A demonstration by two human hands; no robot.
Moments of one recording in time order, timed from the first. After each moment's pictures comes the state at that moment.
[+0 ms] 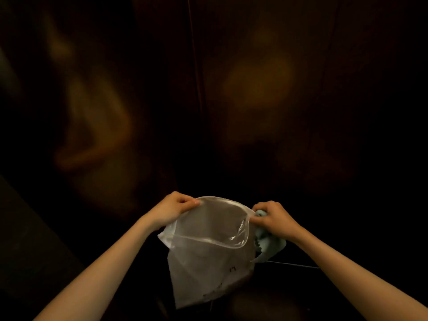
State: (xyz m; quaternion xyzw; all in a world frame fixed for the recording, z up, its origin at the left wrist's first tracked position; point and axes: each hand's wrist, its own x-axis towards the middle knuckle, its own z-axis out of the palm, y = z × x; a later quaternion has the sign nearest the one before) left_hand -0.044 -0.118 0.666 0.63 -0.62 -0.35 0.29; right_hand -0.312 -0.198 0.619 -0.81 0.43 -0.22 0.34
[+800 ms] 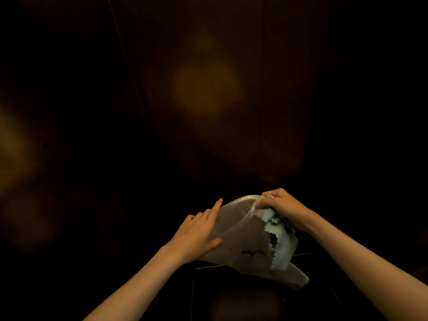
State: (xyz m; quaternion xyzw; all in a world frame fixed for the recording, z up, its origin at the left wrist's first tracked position) left_hand -0.169 -0.178 0.624 0.56 -0.83 0.01 0.03; right_hand -0.407 -0.240 0.632 -0.63 0.51 -0.32 0.48
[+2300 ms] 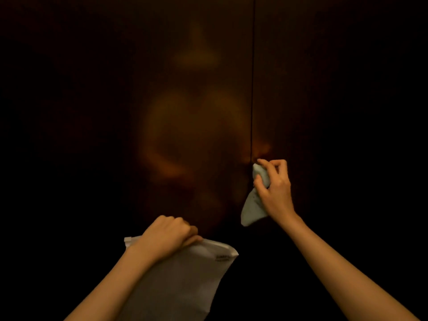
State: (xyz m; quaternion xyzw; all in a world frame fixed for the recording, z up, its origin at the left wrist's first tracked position) left_hand -0.192 -0.565 0.680 0.44 -0.89 0.14 -0.01; right_hand -0.453 -0.615 0.697 -0.66 0.50 -0.56 -0.02
